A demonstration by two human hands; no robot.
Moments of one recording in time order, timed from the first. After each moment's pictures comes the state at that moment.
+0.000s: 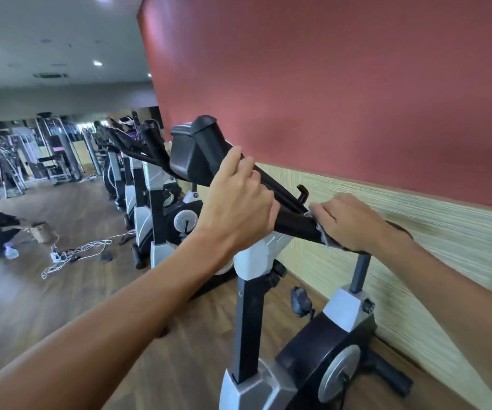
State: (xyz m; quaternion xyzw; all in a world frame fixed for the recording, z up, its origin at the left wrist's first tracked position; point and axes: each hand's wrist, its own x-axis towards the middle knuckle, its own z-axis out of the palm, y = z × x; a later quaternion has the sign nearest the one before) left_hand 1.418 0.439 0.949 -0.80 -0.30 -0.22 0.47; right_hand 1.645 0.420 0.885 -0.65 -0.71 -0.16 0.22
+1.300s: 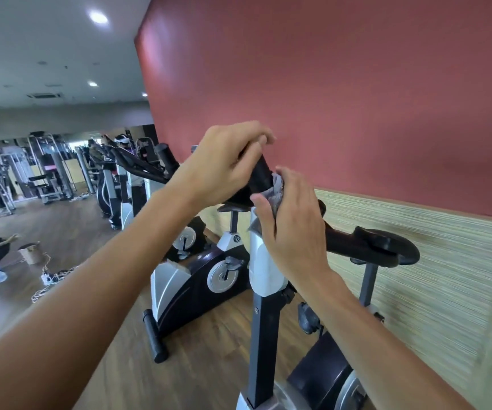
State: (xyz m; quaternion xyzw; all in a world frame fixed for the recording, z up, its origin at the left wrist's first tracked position) left_hand 1.354 0.487 1.025 -0.88 -0.09 -0.44 0.11; right_hand 1.475 0.430 0.908 -0.54 -0.57 -0.25 0.57
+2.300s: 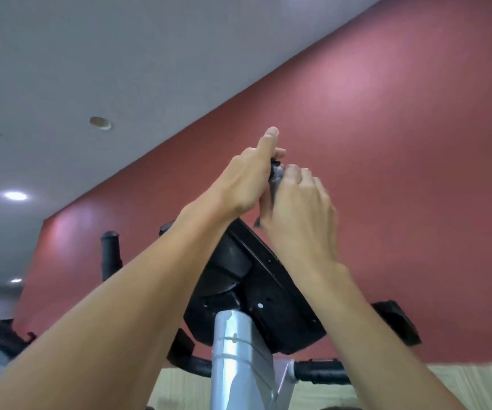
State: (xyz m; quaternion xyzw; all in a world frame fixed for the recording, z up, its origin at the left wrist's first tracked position) left_hand 1.364 0.521 0.997 -0.83 0.09 -0.53 -0.13; right_hand 1.443 0.477 0.928 -0.54 -0.30 -0.64 0.46
